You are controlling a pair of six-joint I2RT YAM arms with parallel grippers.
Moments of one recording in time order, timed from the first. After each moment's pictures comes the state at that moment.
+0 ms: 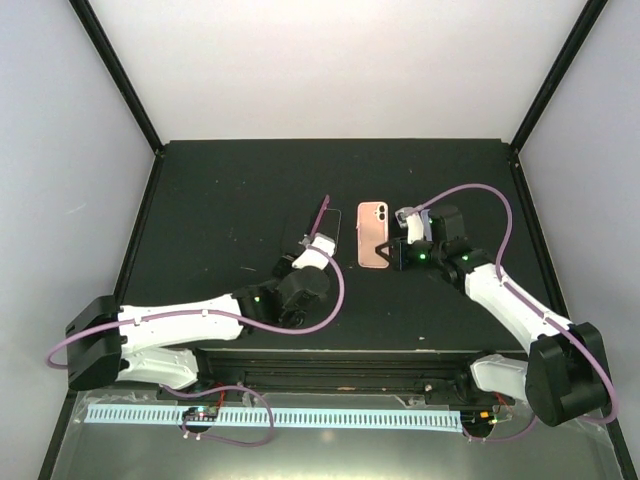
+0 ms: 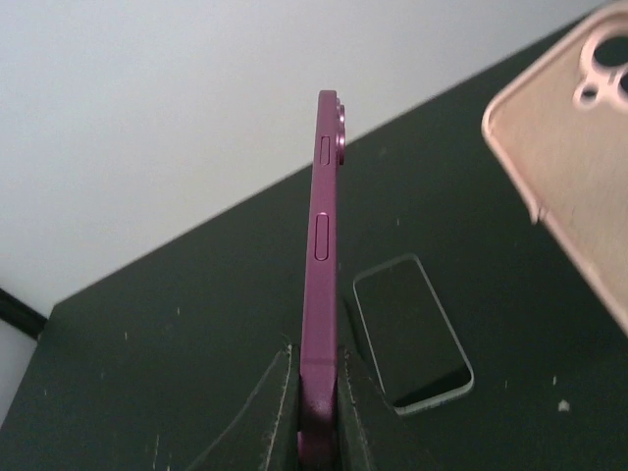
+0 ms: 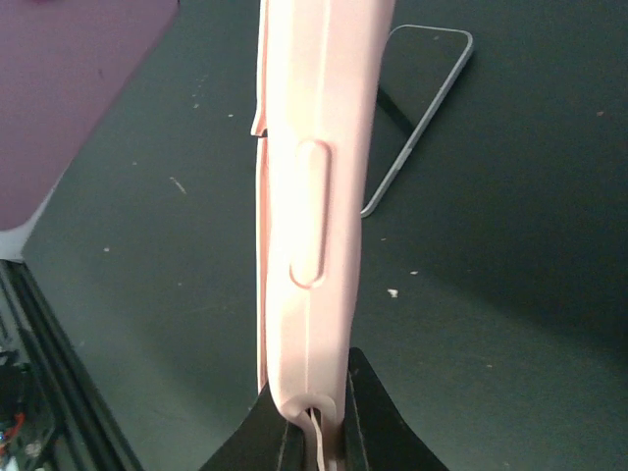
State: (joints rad) left arm -1.17 1.25 0.77 0.01 -1.00 -0.02; right arm 0.34 1.21 0.70 -0.21 -0.58 0.28
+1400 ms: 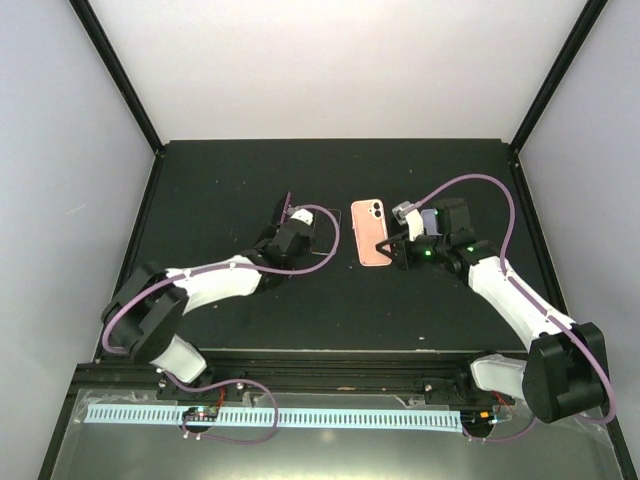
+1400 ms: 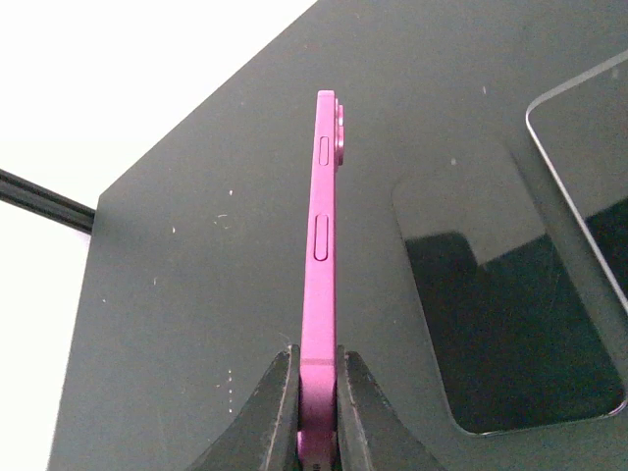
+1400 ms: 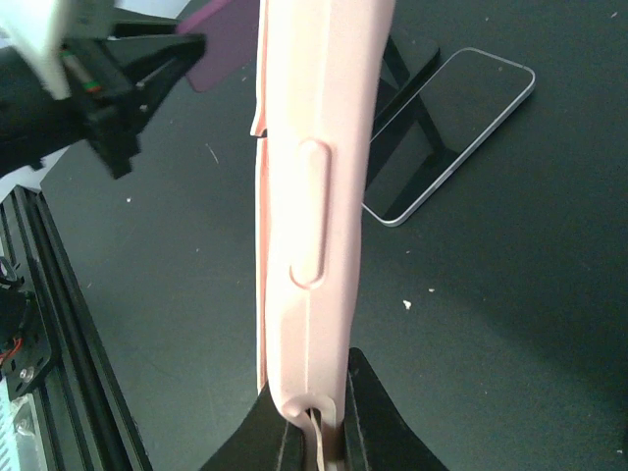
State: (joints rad) left arm -0.72 1.50 0.78 0.05 -0.77 0.13; right arm 0.30 1.22 0.78 -0.32 -0.69 0.02
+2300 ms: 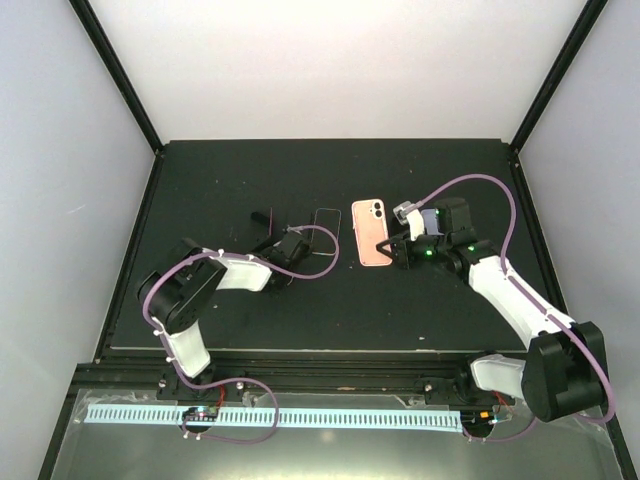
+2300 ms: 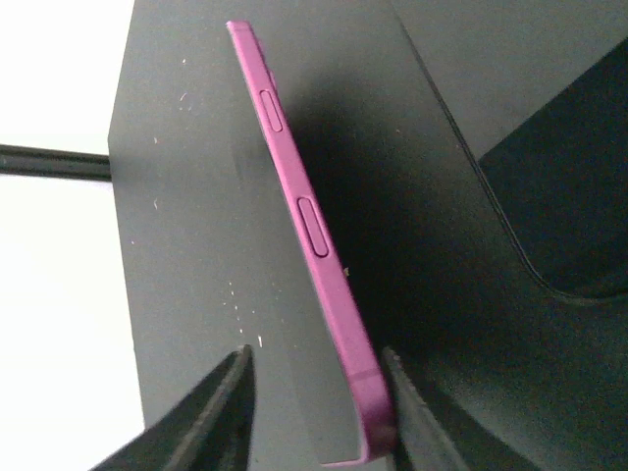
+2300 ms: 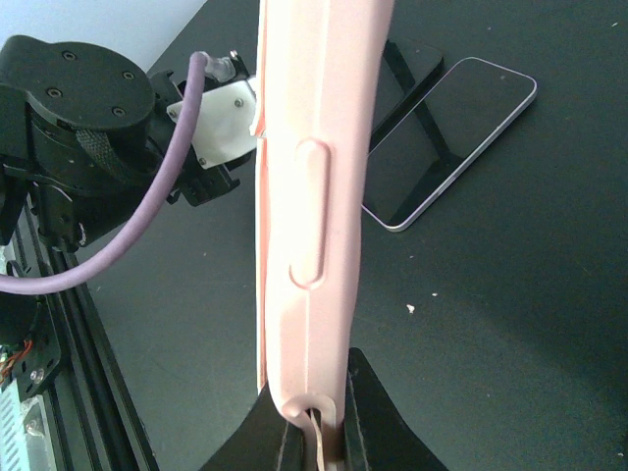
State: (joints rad) left arm -0.66 1.77 0.75 0.05 -0.87 0.36; right arm 0.28 1.22 0.78 -0.32 -0.72 0.02
